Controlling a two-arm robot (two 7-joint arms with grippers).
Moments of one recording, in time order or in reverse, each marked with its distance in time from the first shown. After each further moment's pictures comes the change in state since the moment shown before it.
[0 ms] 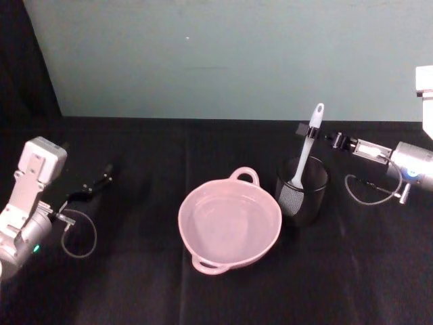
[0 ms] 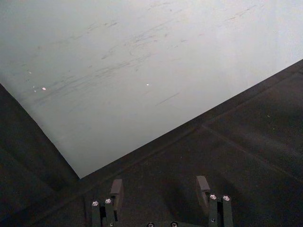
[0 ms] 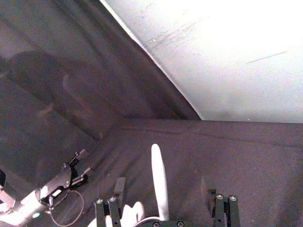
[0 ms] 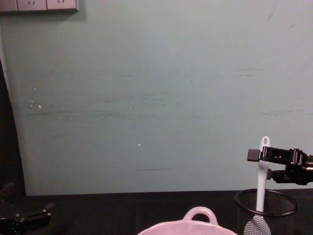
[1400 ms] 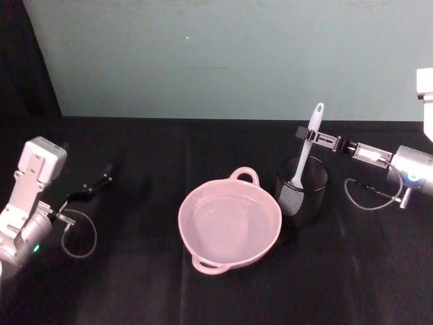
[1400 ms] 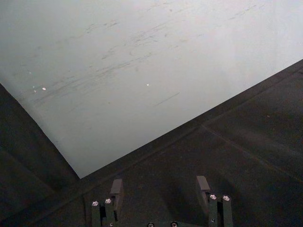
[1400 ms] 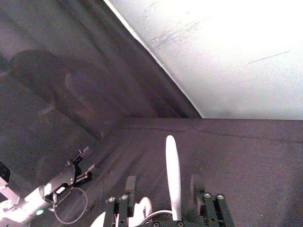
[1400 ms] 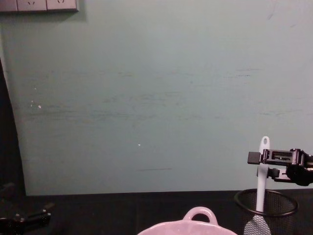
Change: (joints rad) left arm 0.000 0.000 0.000 0.000 0.000 0.000 0.000; right arm -0.079 0.040 0.024 -0.150 0.024 0.024 -0.063
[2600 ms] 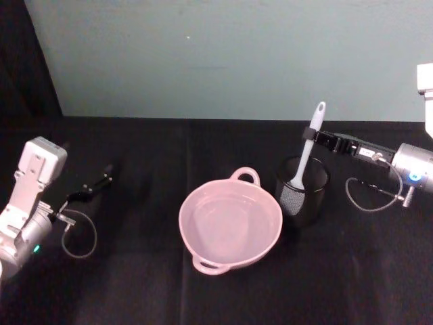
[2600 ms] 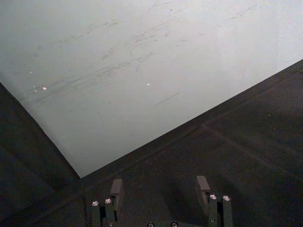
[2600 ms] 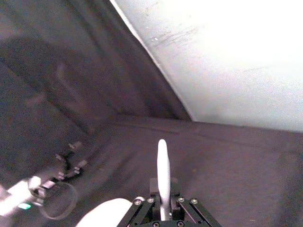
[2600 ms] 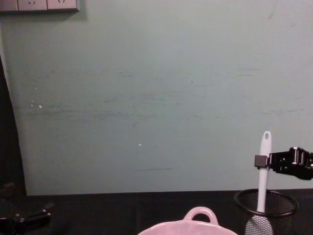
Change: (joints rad) left arm 0.000 0.000 0.000 0.000 0.000 0.000 0.000; right arm -0.037 0.038 -0.004 -0.110 -0.028 -0.041 -0.066
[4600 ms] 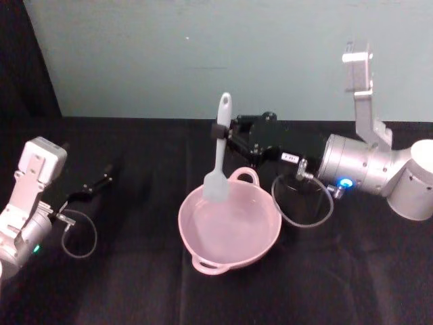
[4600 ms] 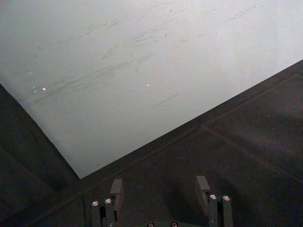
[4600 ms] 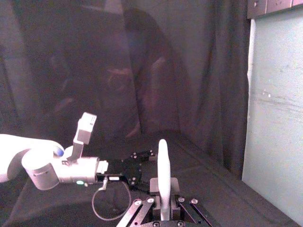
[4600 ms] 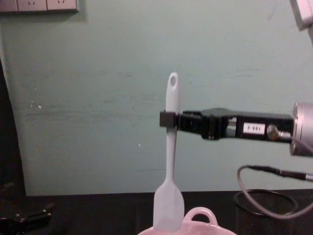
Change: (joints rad) left arm 0.000 0.000 0.000 0.000 0.000 0.000 0.000; right arm -0.096 0.022 -0.141 -0.506 -0.196 -0.312 -0.083
